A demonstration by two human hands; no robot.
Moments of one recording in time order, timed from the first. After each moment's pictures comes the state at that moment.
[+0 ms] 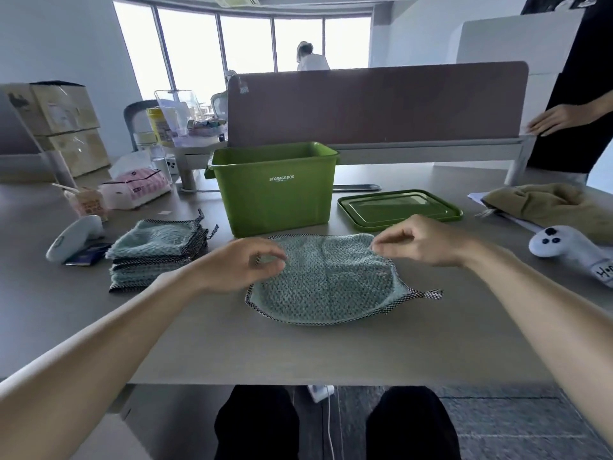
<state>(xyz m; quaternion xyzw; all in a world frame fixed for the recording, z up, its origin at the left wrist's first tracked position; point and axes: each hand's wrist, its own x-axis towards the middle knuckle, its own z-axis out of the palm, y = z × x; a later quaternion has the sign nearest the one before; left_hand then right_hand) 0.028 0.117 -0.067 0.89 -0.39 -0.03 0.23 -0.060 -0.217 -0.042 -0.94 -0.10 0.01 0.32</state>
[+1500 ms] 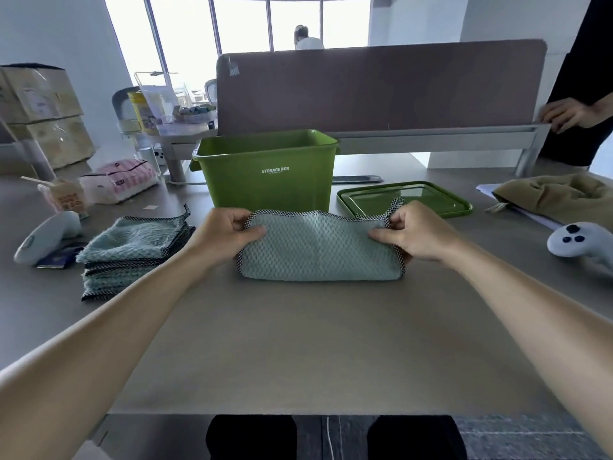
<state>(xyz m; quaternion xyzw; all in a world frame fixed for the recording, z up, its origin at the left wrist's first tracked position) 0.071 0.097 -0.070 0.84 -0.19 0.01 0.51 -0.014 -0.216 -0.068 -0.91 -0.02 -0.12 0.39</state>
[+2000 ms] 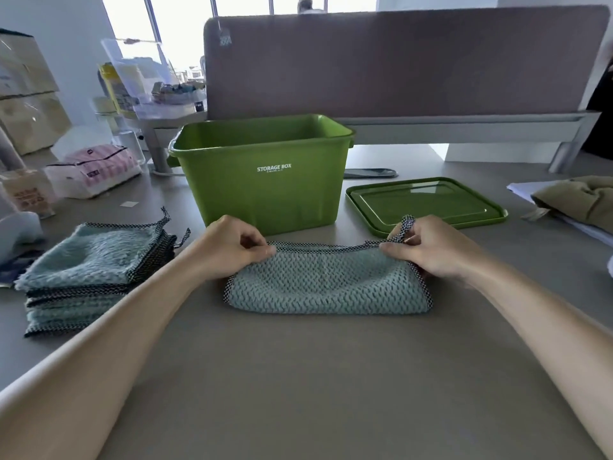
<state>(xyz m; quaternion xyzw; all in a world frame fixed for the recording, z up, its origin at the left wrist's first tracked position) 0.124 0.080 -0.082 0.91 -0.22 -0.02 0.34 0.030 -0.228 -0.085 -0.91 0.04 -0.07 0.40</state>
